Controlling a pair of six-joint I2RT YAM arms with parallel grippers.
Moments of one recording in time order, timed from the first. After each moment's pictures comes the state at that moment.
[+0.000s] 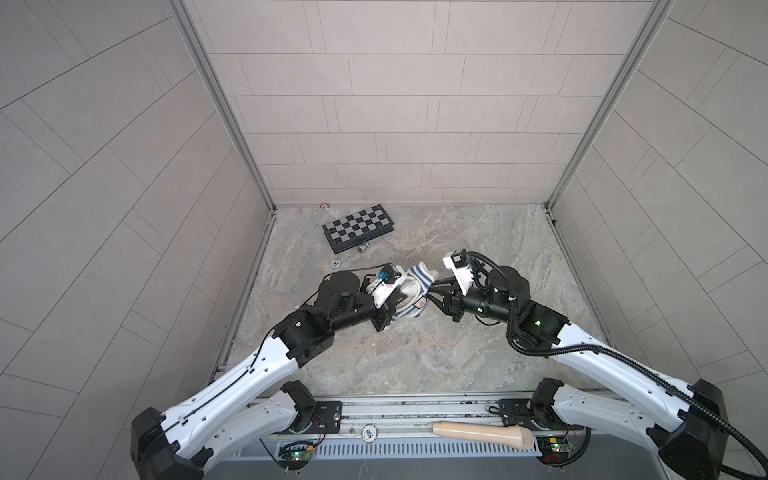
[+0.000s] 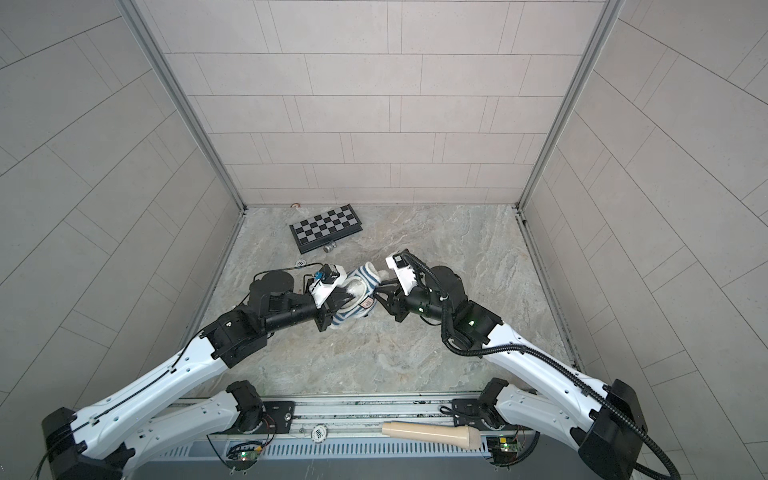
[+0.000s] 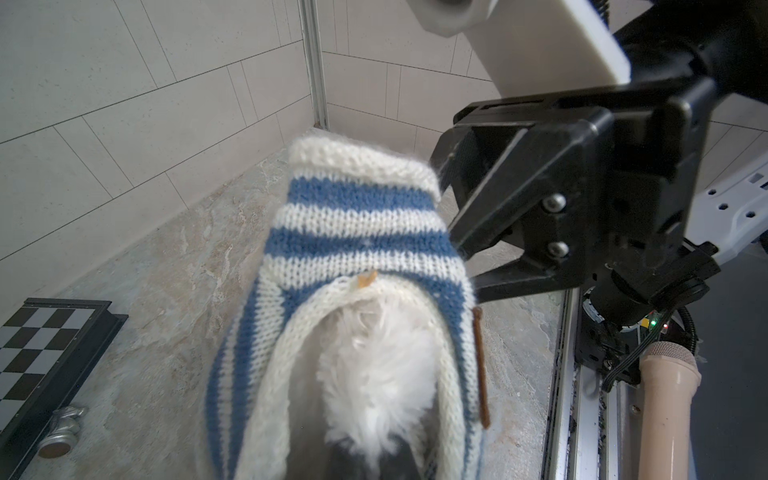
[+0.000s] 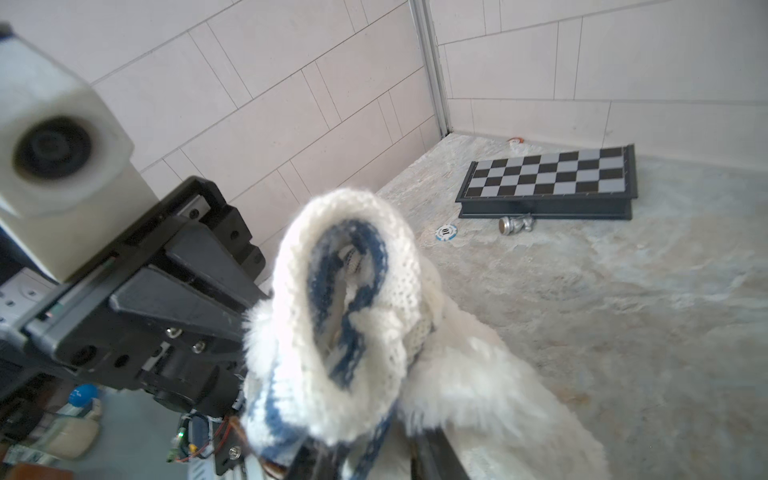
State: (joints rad) left arm -0.77 0.89 0.79 -0.26 0.26 0.10; right arm 0.73 0.99 0.76 -0.02 -0.31 0.32
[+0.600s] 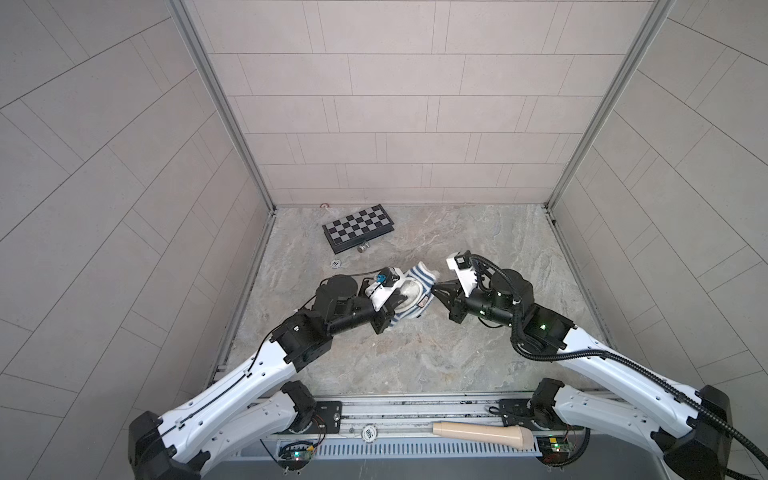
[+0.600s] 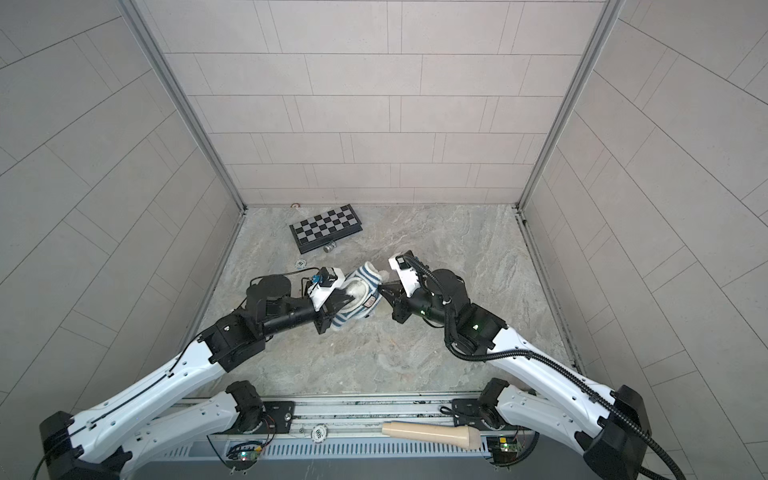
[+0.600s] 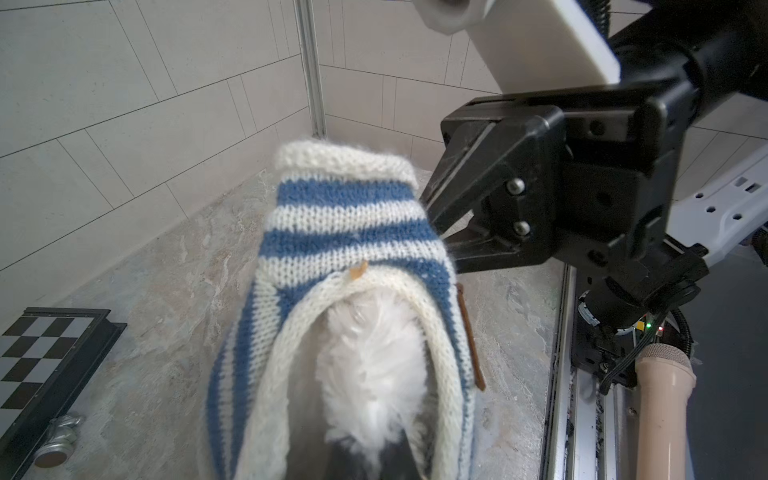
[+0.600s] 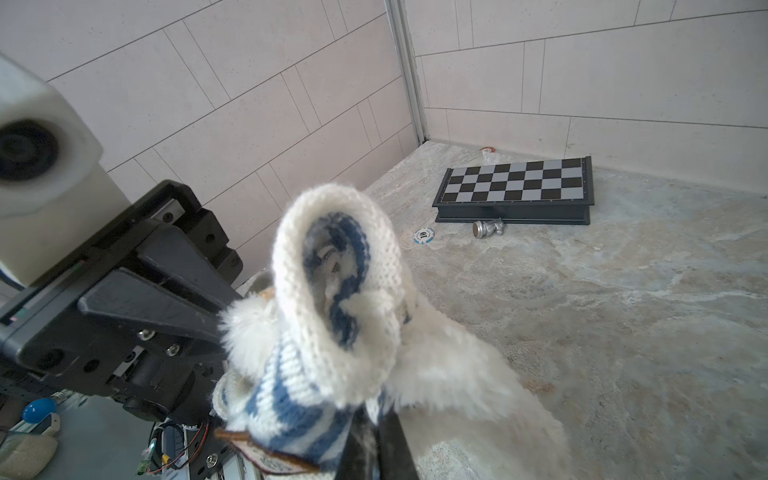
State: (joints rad) left arm -0.77 0.86 0.76 -0.23 0.26 0.10; right arm 0.75 0.95 0.76 -0.07 -0.21 0.29
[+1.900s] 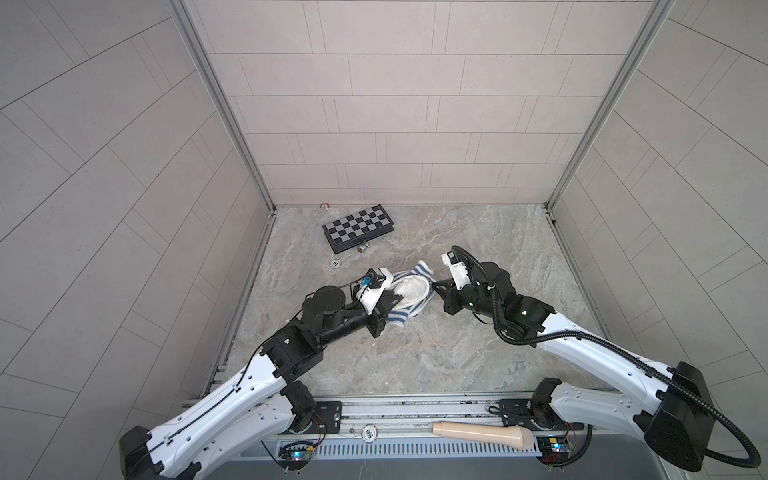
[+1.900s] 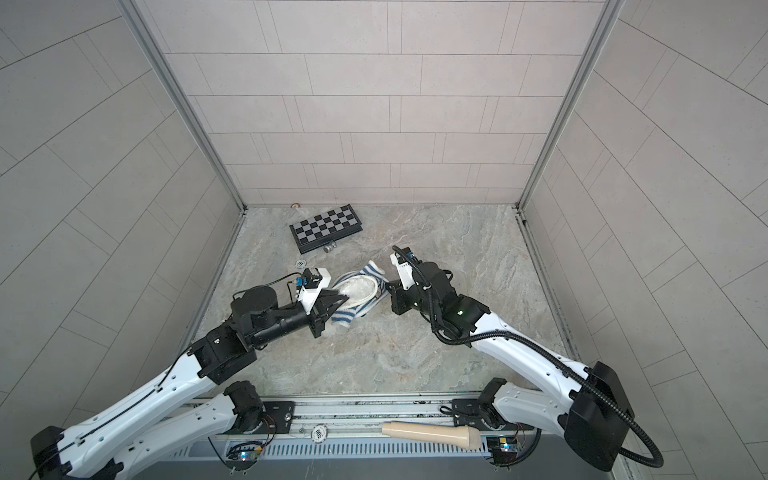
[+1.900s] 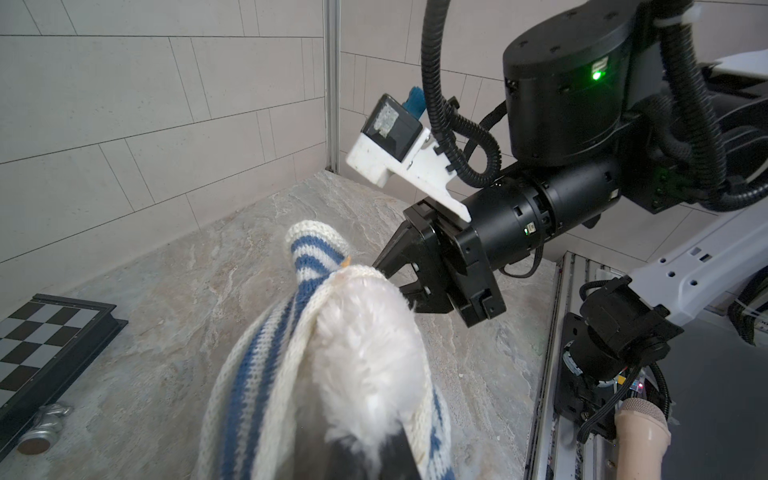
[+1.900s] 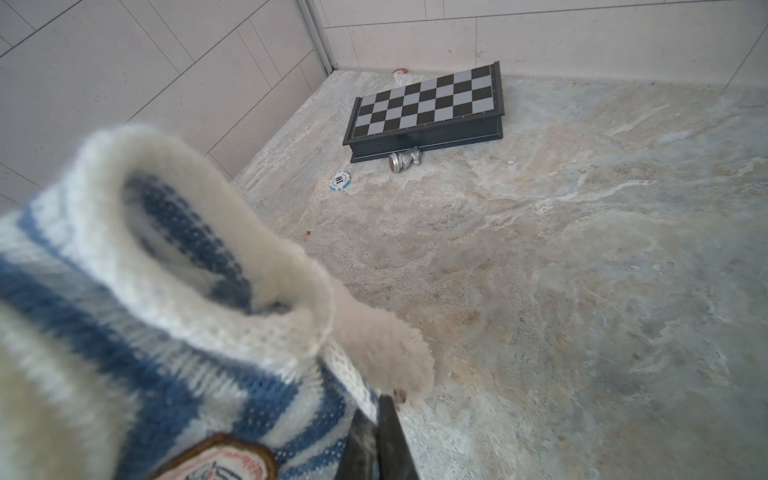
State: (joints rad) left arm -0.80 0.75 0.68 -0.13 0.20 -0.04; right arm 0.70 1.12 0.80 -0.18 -0.09 0.33
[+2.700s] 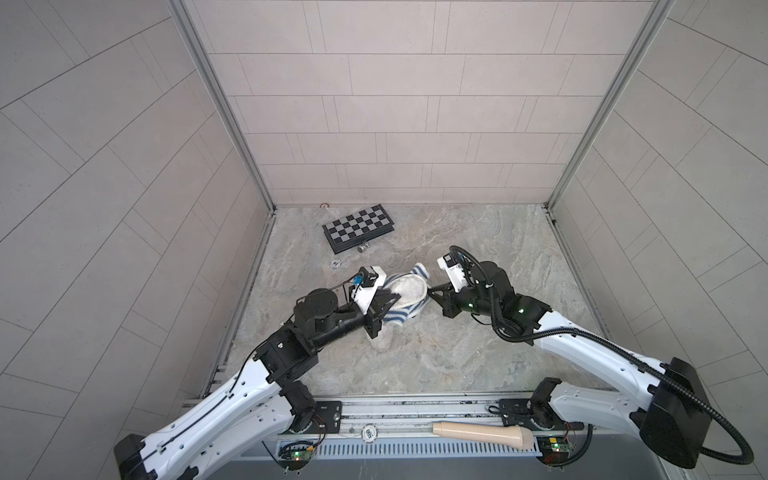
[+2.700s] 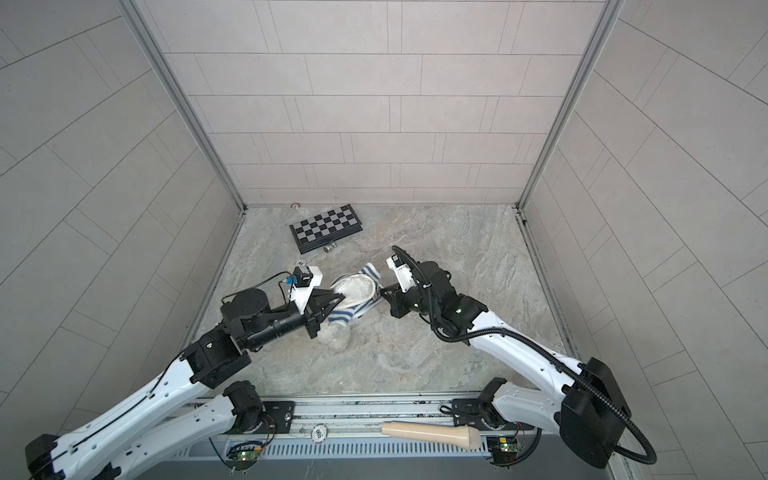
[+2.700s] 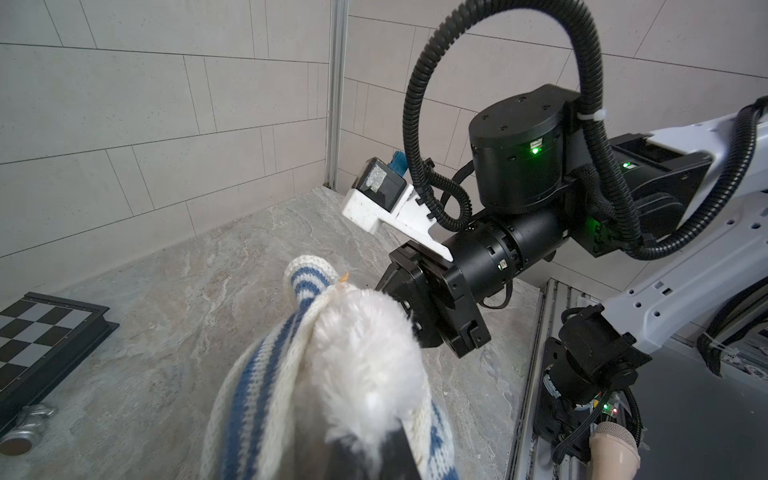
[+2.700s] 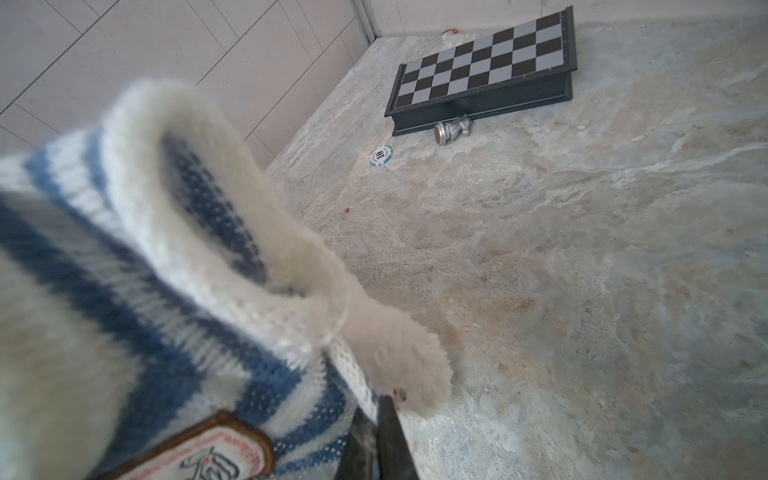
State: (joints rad) left arm -0.80 0.70 0.68 -0.13 0.20 -0.10; right arm 0.66 1.14 0.77 -0.14 -0.27 0.35
